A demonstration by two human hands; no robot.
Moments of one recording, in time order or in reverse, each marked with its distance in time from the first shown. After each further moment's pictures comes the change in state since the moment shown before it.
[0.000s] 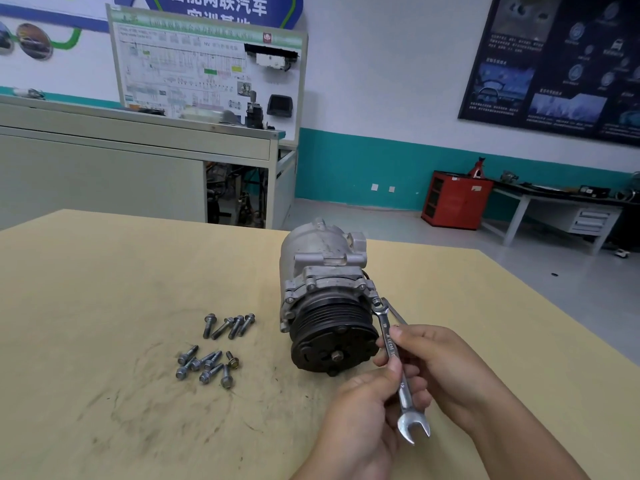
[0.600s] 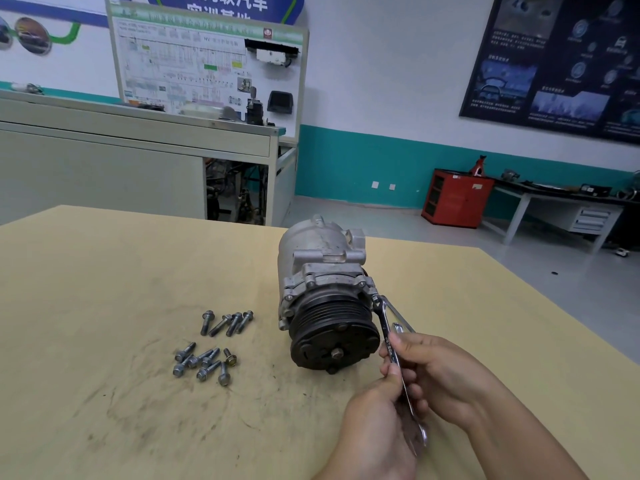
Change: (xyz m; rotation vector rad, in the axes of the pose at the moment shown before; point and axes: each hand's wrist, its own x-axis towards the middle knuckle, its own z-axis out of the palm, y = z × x) left_hand 0.008 -0.015 0.009 -0.075 0.134 -0.147; right_hand 0.005 0.006 -0.008 0.060 -0.082 0.228
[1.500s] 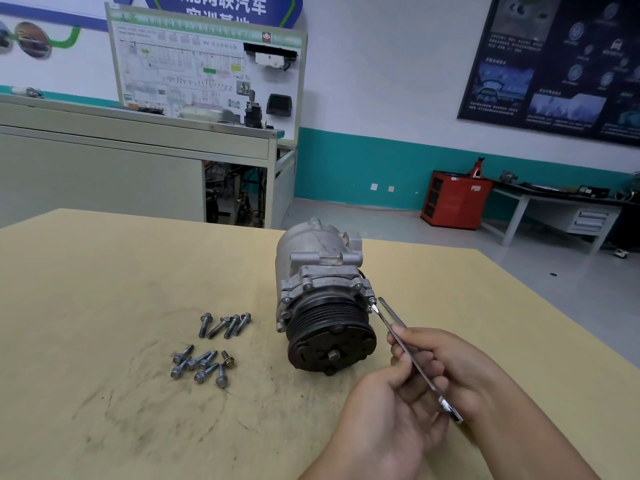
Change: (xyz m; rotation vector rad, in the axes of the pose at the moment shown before) left_hand -0.010 0.008 0.008 -0.034 -0.161 -0.129; right_hand 0.002 -0.011 -0.006 0.237 0.025 0.067
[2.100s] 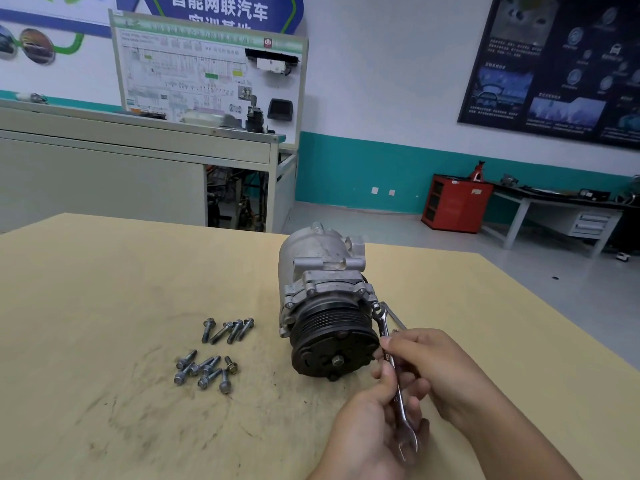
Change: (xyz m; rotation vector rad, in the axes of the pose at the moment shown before) left_hand 0.003 0.001 -0.014 -0.027 0.144 0.041; right_hand -0.004 0.009 0.013 -0.402 0.089 -0.296
